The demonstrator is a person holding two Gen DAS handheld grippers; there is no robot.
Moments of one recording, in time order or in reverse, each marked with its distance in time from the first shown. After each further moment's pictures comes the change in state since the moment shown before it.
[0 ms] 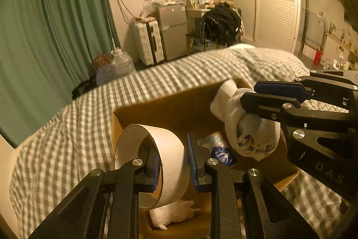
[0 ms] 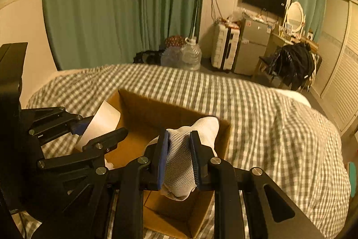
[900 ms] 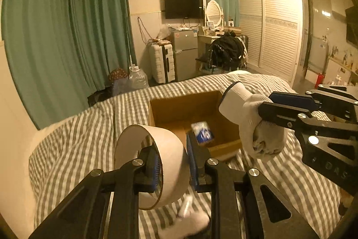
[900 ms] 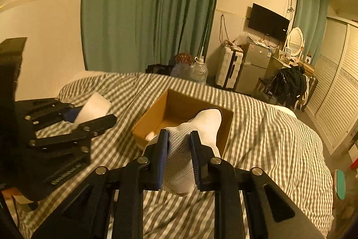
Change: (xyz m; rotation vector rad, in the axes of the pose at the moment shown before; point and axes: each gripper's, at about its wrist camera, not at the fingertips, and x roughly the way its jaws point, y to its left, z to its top) left arm -0.197 0.003 -0.058 -0.088 -0.170 0.065; right arm -0.171 0.080 -0.051 -0.083 -0.134 -0.007
